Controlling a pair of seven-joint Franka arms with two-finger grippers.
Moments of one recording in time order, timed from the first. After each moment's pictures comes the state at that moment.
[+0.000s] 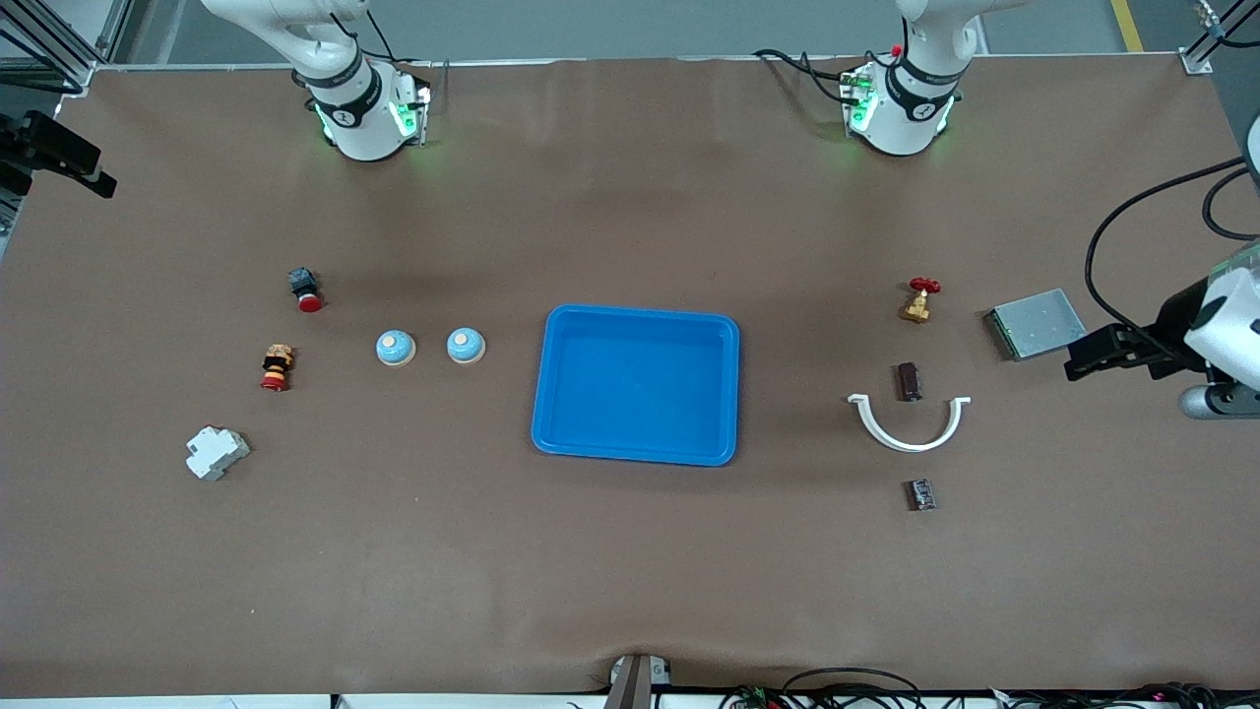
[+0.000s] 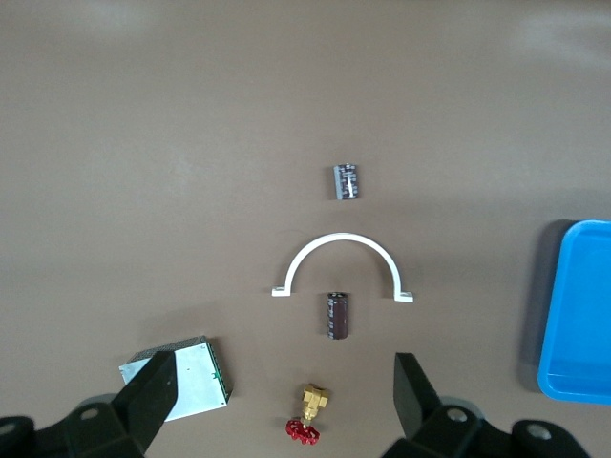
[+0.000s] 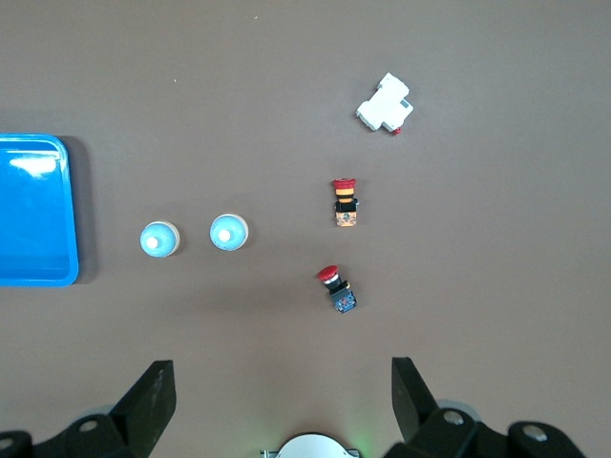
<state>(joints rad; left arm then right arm) 0.18 0.22 -0.24 -1.46 0.05 1.73 -0.06 -0.02 -0.18 -0.09 -1.66 0.03 1.45 -0.03</state>
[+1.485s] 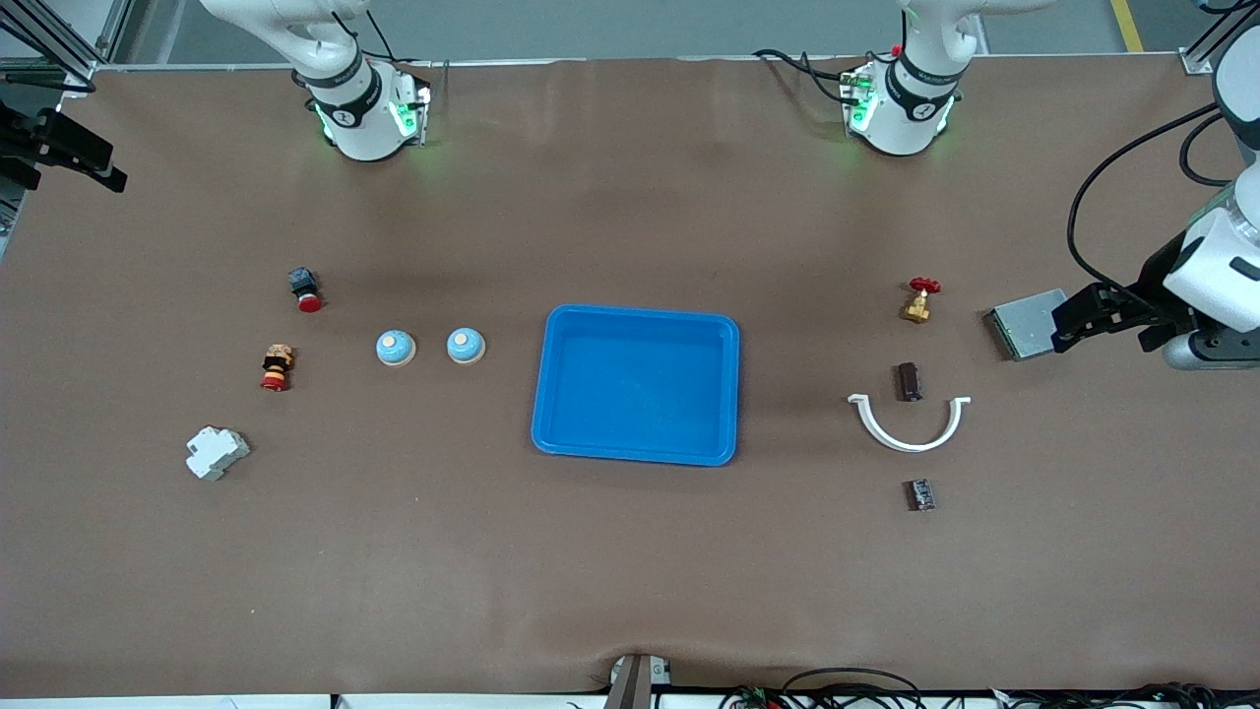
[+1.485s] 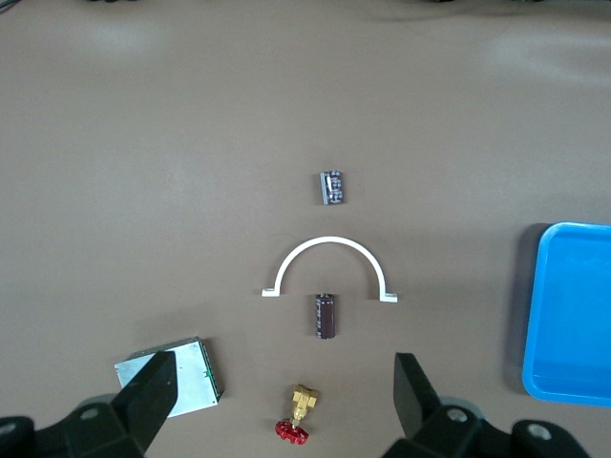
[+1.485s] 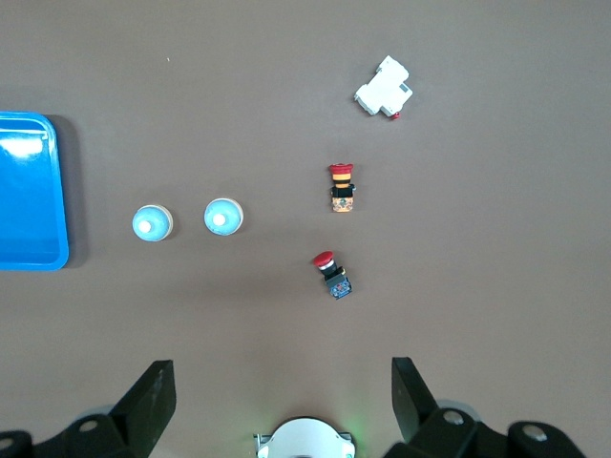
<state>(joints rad) -0.02 0.11 -0.04 -1.58 0.01 1.79 -0.06 0.01 -0.18 -0.09 -1.66 0.01 1.41 -0.02</state>
